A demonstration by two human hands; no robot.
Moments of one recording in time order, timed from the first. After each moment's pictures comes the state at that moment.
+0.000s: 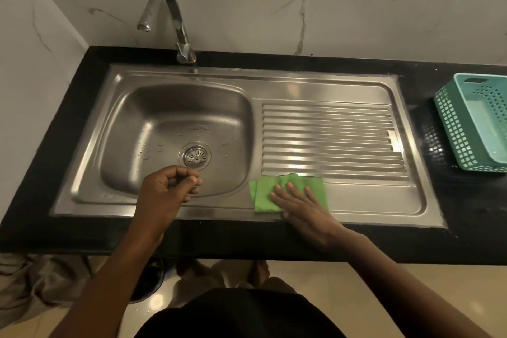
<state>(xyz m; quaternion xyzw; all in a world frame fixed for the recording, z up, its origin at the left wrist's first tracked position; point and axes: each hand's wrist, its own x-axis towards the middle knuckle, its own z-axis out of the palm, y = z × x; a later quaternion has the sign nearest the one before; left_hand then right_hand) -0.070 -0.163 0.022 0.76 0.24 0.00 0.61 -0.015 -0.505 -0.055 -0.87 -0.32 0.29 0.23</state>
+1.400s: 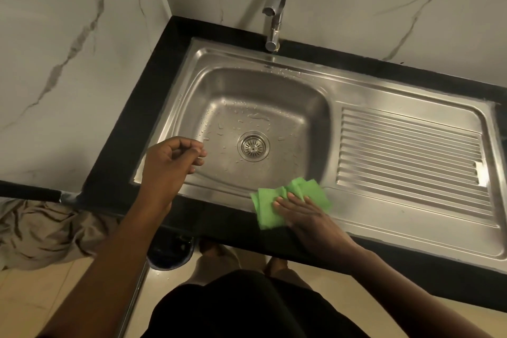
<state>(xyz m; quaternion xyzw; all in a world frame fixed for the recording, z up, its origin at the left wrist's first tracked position) -0.087 -0.007 0.029 0.71 0.32 0.07 0.62 -0.038 -0.347 -0.052 -0.85 -0.40 0.29 0.18</state>
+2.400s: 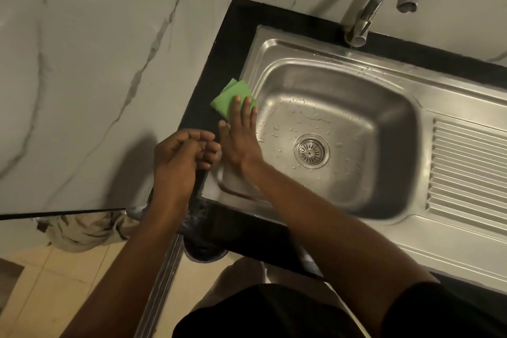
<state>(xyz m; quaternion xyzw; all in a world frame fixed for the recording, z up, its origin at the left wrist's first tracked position) -0.090 0.124 0.015 0.66 0.37 0.13 0.64 0.026 0.052 -0.090 -0.86 -0.20 0.24 0.39</state>
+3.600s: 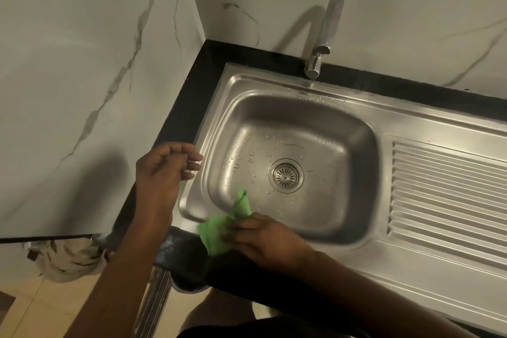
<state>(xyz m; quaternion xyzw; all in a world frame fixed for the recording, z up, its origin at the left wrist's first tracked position) -0.046 0.076 0.032 0.67 0.36 0.17 0.63 -0.008 -0.160 -0.049 -0.76 -0.55 0.25 0.25</state>
